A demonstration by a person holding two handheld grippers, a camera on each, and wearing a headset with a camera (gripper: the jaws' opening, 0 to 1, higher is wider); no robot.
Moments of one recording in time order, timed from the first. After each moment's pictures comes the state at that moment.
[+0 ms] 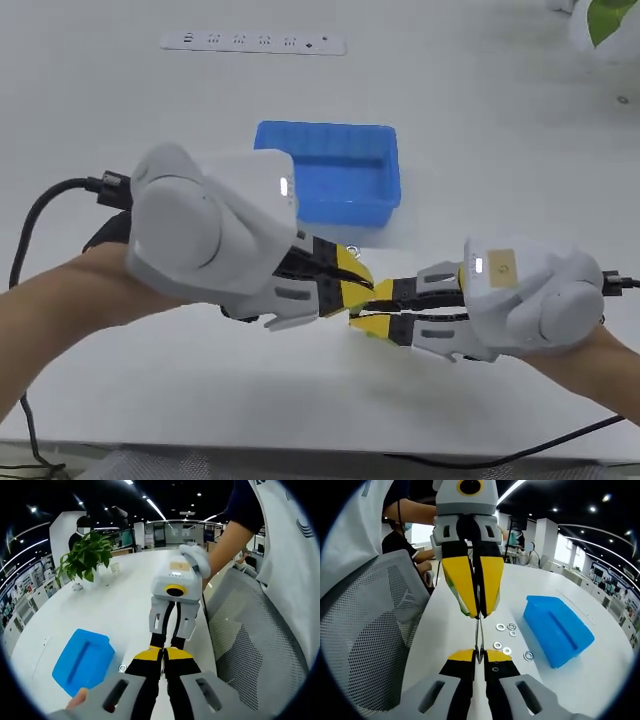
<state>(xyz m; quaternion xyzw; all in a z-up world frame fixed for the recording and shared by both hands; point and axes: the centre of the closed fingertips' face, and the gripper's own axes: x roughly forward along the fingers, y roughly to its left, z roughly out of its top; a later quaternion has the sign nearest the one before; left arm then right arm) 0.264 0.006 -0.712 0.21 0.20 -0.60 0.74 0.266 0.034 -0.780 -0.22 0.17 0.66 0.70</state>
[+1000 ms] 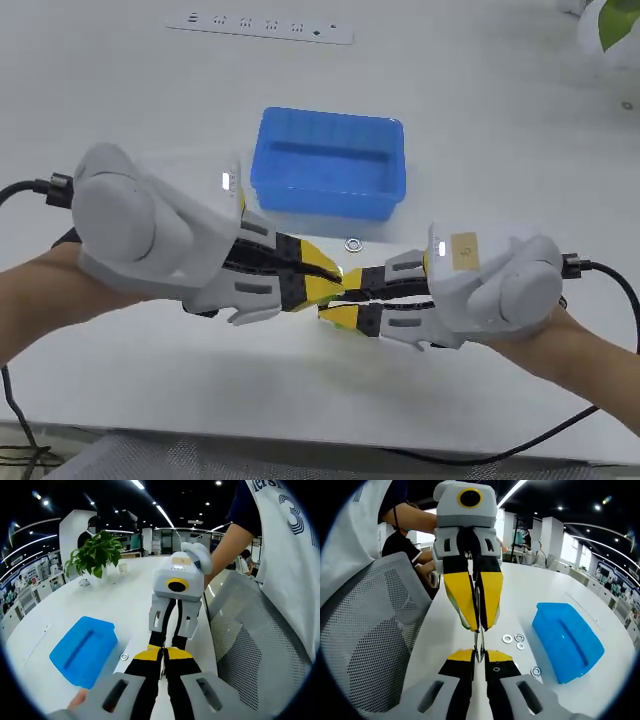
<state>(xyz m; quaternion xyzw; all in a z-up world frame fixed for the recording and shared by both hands) 0.265 0.031 -0.720 0.16 0.19 -0.59 0.77 0.263 0.062 -0.778 -0.22 0.17 0.68 0.68</state>
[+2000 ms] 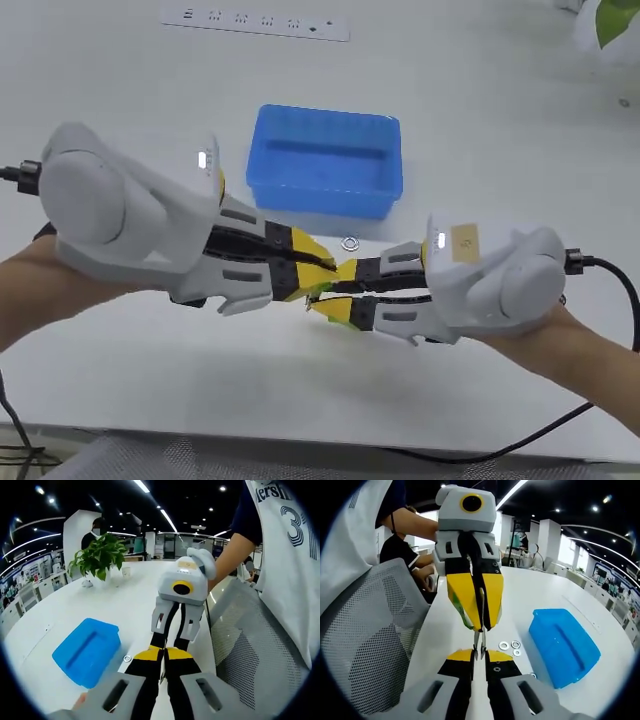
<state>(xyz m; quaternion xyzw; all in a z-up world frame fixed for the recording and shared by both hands) 0.270 0.040 -0.707 0.14 0.19 -0.59 0.78 0.266 0.071 -0.766 -0.21 0.16 0.67 0.69</state>
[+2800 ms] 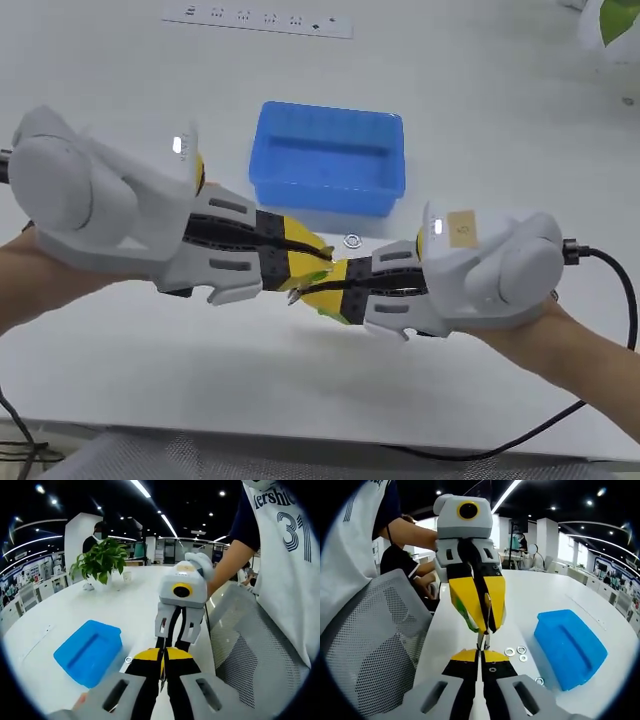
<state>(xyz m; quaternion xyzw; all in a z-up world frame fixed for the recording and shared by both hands) 0.271 0.045 -0.703 0.12 0.17 -0.59 0.78 0.260 0.083 -0.763 -0.18 0.17 0.68 0.69</state>
